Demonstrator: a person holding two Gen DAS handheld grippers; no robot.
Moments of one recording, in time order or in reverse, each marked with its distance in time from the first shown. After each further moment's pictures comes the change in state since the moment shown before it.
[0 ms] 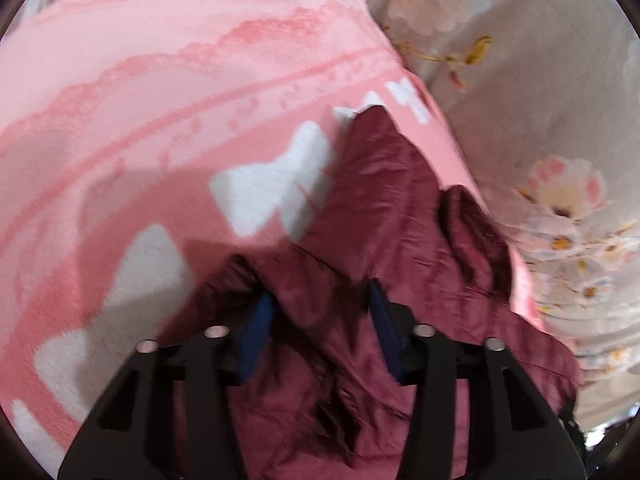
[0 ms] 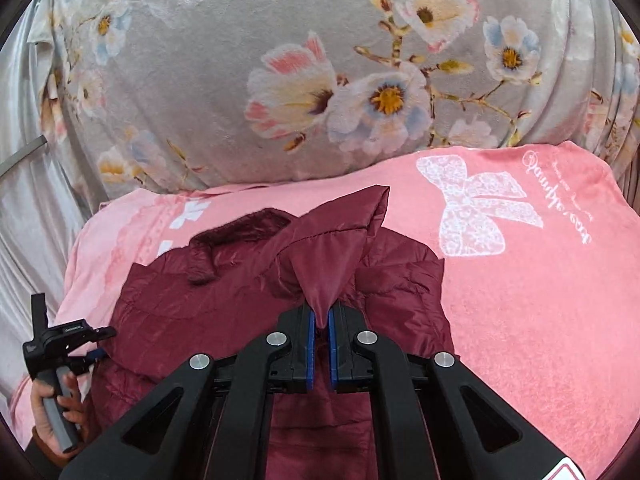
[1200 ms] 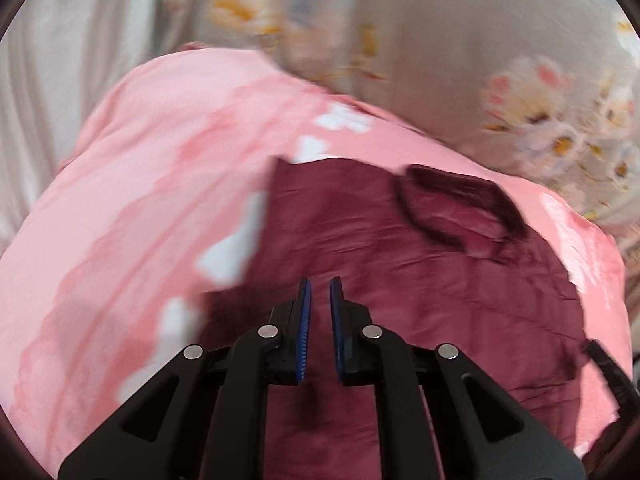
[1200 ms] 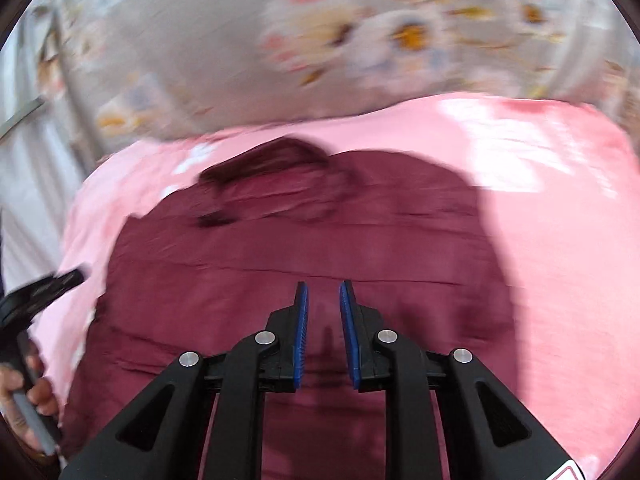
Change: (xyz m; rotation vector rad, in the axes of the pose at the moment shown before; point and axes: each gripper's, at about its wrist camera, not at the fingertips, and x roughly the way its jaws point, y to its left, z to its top) left arm -0.044 -0.096 -0.038 0.478 -0.154 0.154; right arm 0.051 0.039 -0.038 -0.028 0.168 0.057
